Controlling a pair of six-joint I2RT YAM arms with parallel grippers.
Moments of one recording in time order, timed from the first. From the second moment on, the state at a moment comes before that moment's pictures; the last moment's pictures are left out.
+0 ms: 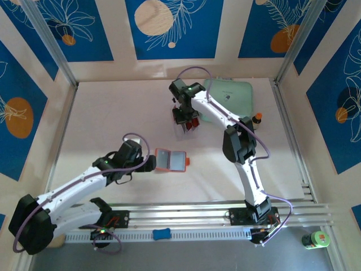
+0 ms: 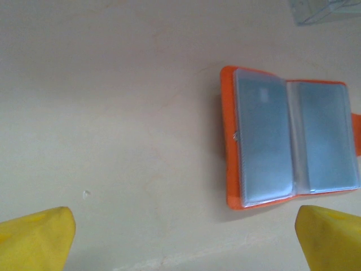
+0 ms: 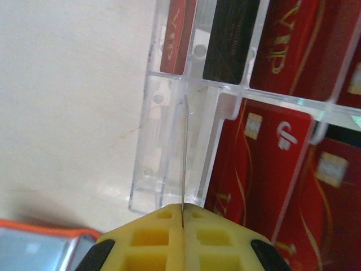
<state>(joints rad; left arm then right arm) -0.67 1.02 0.60 -0.52 -0.12 -0.59 0.61 2.22 2.12 -1.21 0.01 0.26</state>
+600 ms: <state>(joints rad) -0.68 1.38 0.84 -0.53 -0.14 -0.45 0.62 1.55 1.22 -0.59 -0.31 0.52</state>
